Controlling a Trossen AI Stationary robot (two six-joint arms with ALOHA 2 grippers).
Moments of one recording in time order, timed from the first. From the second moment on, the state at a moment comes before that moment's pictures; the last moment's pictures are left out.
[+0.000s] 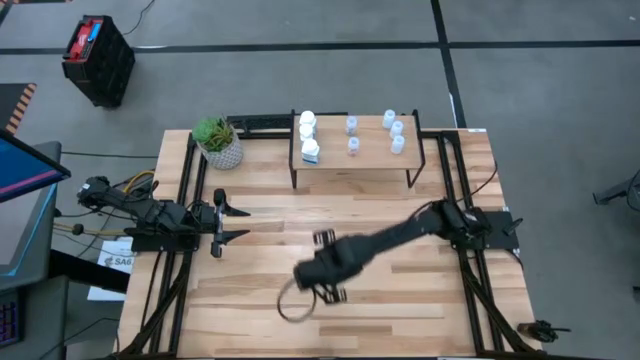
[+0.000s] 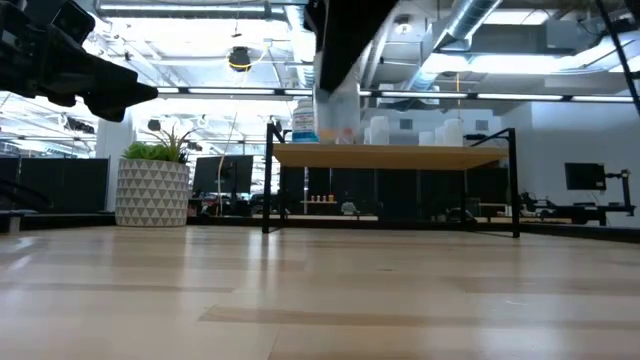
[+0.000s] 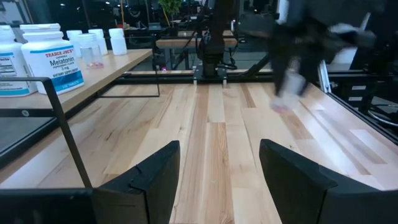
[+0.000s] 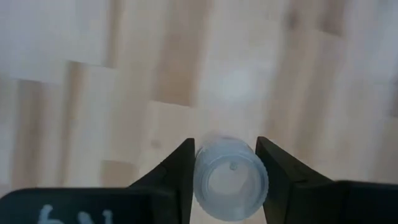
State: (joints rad) left arm -0.36 0.10 0.05 -0.05 -0.40 -0.03; right arm 0.35 2.23 2.16 -1.27 0.19 0.14
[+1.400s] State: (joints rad) left arm -0.36 0.10 0.05 -0.05 -0.40 -0.03; right arm -0.26 1.67 1.64 -1.07 0.29 0.41
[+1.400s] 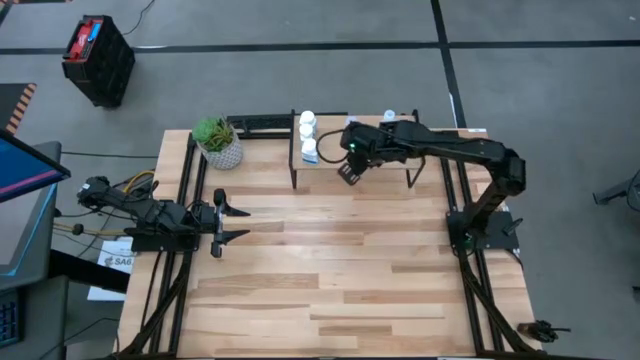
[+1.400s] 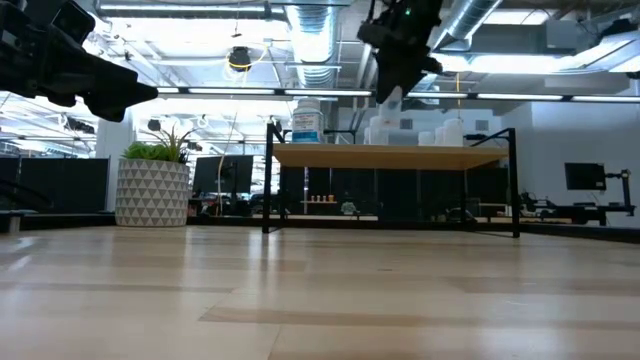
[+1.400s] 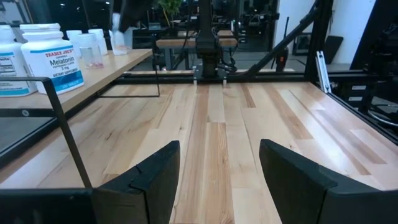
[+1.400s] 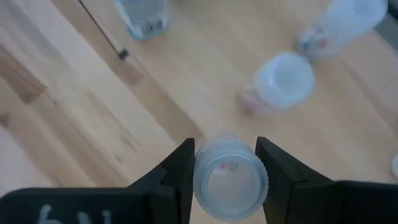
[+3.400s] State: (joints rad) left arm -0.36 0.10 0.05 -0.05 -0.40 -0.03; right arm -0.38 1.75 1.80 -1.09 0.21 0.37
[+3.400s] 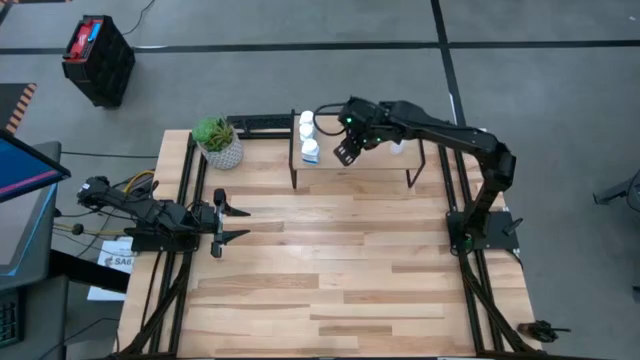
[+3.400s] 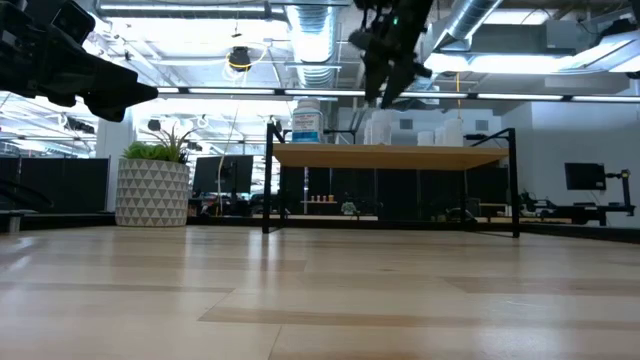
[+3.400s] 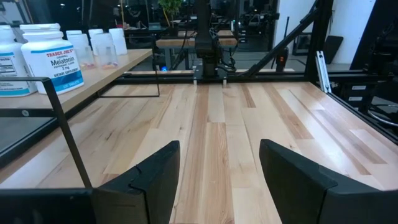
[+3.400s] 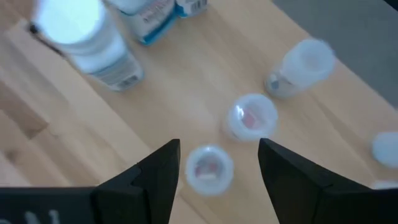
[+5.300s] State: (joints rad) left arm -0.36 0.12 0.05 -0.05 -0.40 -0.03; right arm 0.05 0.64 0.10 0.53 0.22 0.20
